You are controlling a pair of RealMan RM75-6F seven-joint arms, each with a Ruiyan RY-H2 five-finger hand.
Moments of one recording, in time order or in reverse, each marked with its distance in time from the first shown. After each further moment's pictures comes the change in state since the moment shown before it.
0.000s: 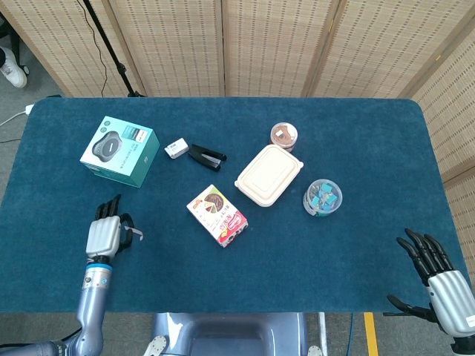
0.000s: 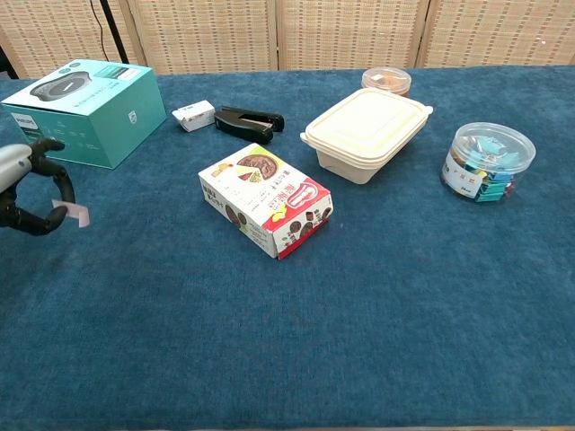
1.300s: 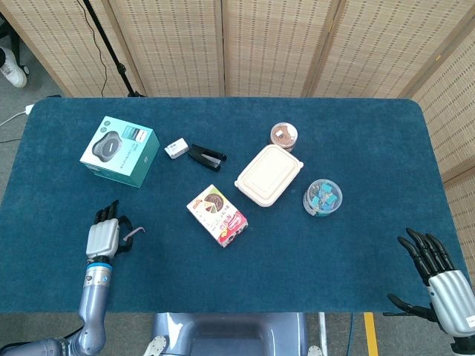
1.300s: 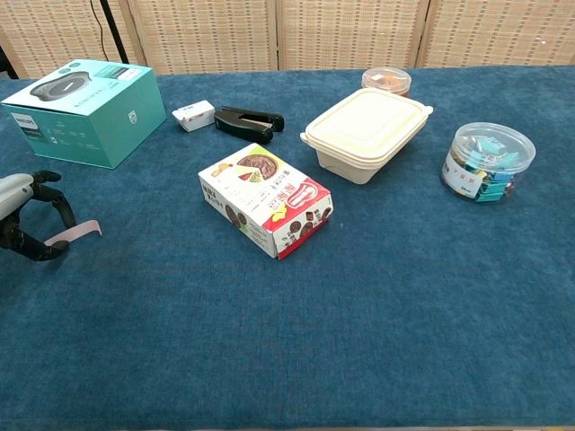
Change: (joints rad) left arm 0.003 -0.045 -0.024 0.103 -0.128 -0.084 -0.019; right arm -0.004 -0.007 0.008 0.003 0.000 0.009 -0.018
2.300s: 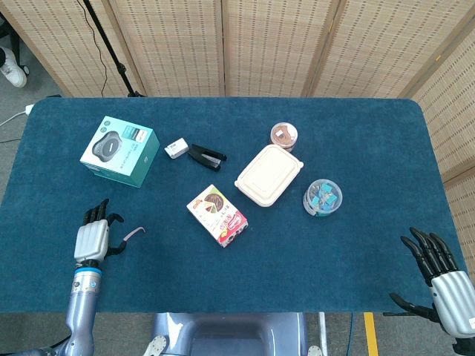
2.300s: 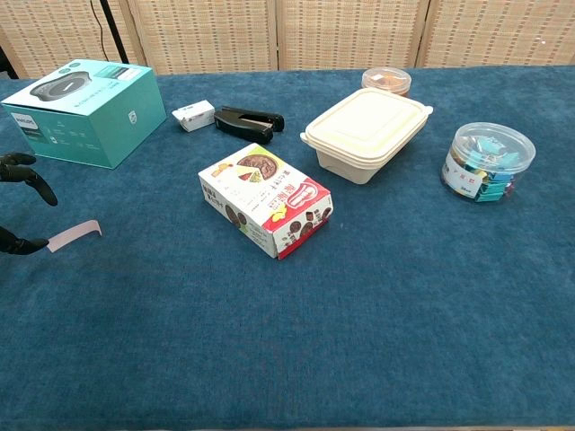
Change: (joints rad) left arm 0.055 0.074 -0.004 -0.114 0.060 0.045 0.001; right arm -0.009 -0.006 0.008 0.000 0.001 0.016 -0.022
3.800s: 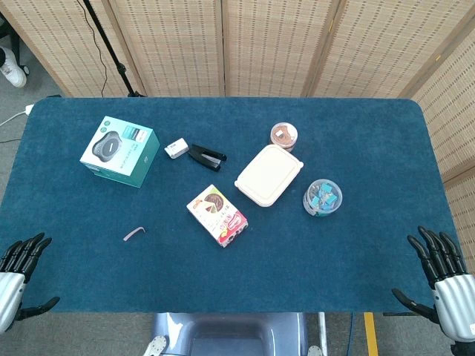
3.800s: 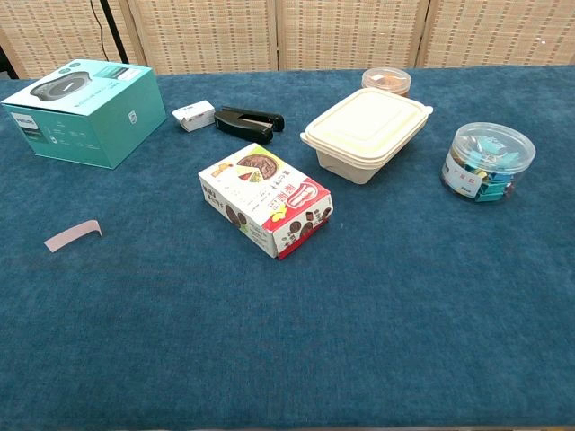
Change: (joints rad) left arm 0.359 0.643 0.334 -0.214 0.763 0.261 -0.513; right arm -0.028 -0.067 0.028 0.019 -0.016 0.079 -0.126
